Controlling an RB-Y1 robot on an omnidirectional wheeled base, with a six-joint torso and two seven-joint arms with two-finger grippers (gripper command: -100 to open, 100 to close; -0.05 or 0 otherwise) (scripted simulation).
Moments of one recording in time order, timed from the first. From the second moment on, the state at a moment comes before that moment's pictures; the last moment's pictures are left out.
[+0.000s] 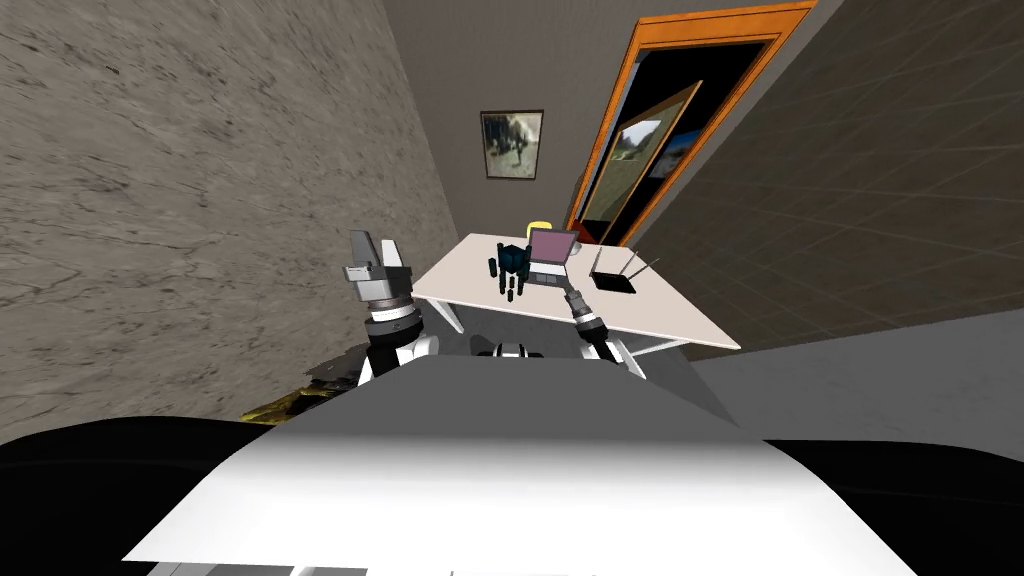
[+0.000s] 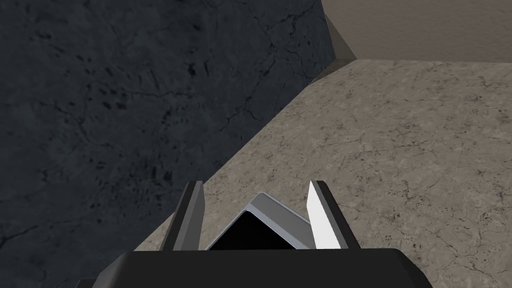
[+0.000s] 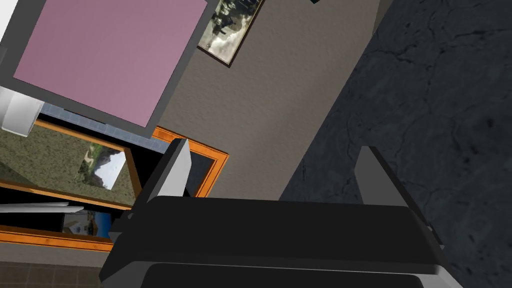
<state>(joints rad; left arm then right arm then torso) 0.50 -0.03 0.06 -2.38 -0.07 -0.60 -0.07 0.36 -0.35 0.07 -1.91 0.35 -0.44 -0.03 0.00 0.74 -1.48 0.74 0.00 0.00</state>
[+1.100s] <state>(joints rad) 0.50 -0.03 0.06 -2.38 -0.07 -0.60 -0.07 0.23 -0.60 0.05 -1.60 0.65 -0.34 -0.09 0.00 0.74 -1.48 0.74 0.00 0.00</state>
